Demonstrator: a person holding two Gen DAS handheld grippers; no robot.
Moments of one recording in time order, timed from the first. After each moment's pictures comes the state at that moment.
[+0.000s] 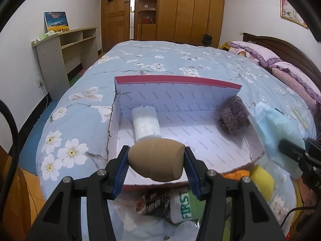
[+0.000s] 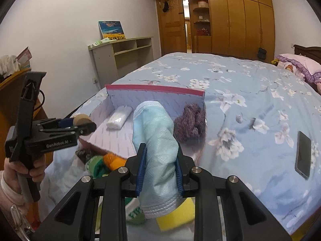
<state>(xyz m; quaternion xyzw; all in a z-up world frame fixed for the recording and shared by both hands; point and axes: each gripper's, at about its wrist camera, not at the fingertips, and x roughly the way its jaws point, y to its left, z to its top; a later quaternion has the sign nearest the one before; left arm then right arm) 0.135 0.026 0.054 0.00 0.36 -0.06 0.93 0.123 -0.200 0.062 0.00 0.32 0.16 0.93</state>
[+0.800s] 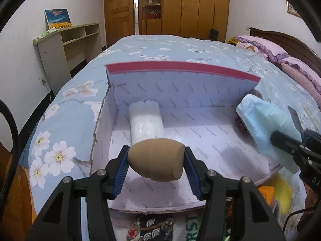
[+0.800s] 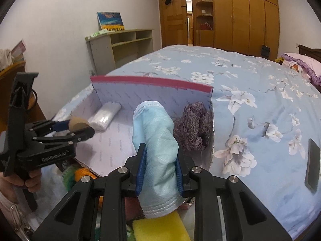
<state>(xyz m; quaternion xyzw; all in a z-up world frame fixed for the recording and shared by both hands) 0.175 0.016 0.018 0.01 0.38 -0.04 0.92 0.181 -0.189 0.028 -0.03 0.34 0.16 0.93</state>
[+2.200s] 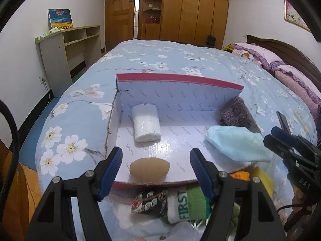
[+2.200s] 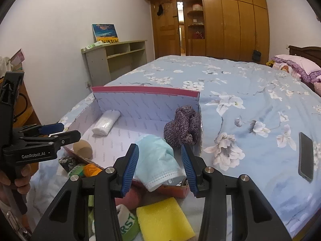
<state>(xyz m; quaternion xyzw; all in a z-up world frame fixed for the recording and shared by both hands) 0.129 0.026 0.052 -0.02 0.36 -0.05 0.93 0.143 -0.200 0.043 0.00 0.30 0.14 0.94</state>
